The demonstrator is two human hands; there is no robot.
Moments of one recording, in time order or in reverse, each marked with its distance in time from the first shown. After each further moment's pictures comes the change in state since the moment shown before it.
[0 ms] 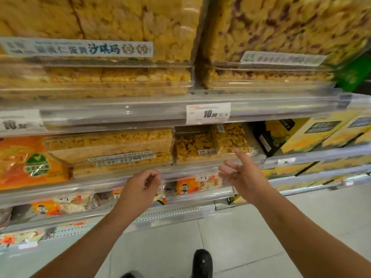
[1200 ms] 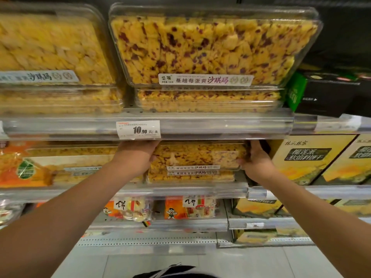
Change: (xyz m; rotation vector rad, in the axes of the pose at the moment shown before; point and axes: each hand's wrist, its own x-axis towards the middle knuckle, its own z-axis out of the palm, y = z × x) left_hand 0.088 0.144 0.051 1.309 0.067 0.069; right_hand 0.087 -0.124 -0.094 -1.115 -0.054 -0.643
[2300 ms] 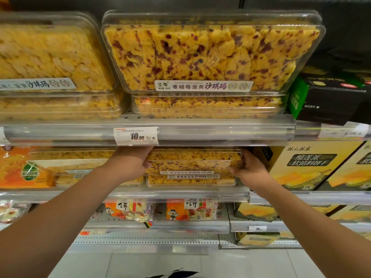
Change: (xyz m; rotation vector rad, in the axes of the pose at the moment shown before) left_hand 0.001 -0.015 0.002 -0.160 -0.170 -0.037; right_hand 0.002 -0.001 0.013 0.119 -0.116 0.084
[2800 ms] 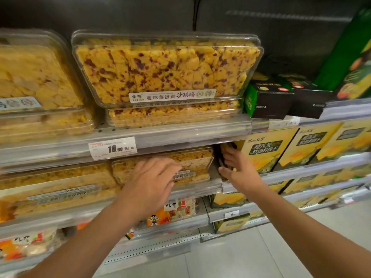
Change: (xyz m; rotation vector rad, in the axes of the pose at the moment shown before) left_hand -0.060 0.083 -0.008 -0.163 0.416 0.604; right_hand -0.076 -0.012 -0.029 0.217 0.174 0.033
